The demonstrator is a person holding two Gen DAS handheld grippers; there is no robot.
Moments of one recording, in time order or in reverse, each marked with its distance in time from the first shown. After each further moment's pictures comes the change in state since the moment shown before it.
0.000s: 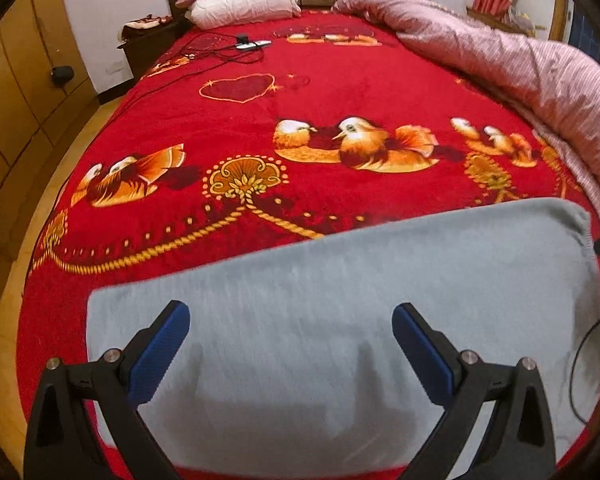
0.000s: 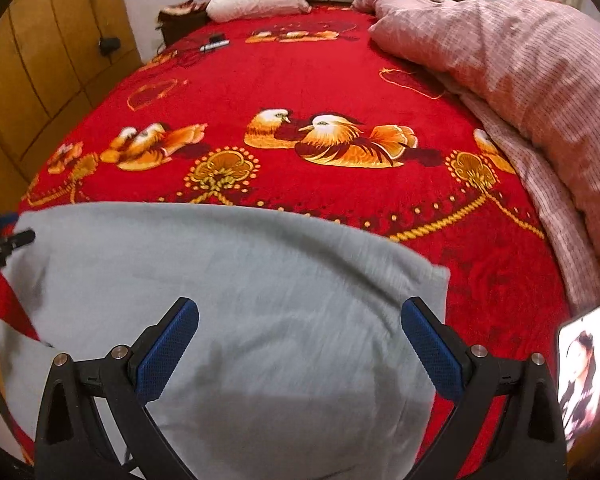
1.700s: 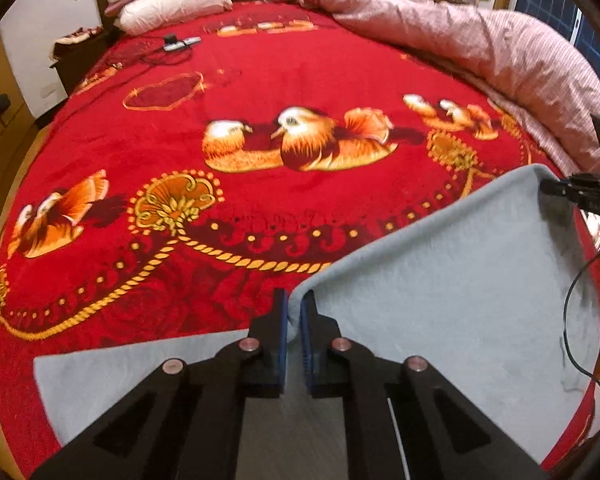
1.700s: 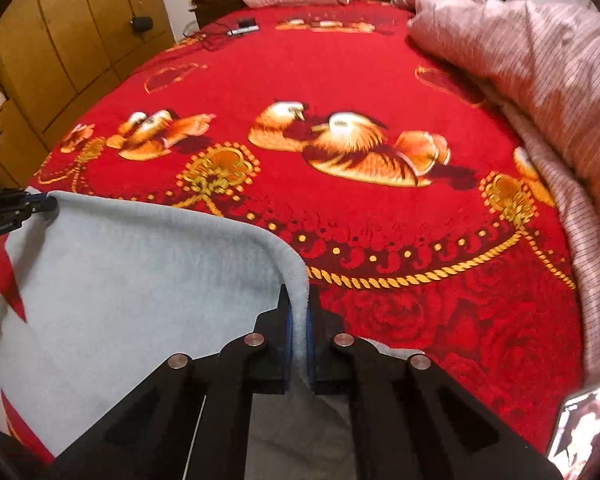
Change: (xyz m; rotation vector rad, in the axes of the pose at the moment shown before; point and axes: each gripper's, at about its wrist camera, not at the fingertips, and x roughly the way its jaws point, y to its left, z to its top) left arm 0.028 -0.013 0.018 0.144 0.006 -0.181; right arm 0.027 -0.023 0.021 -0.098 0.013 0.098
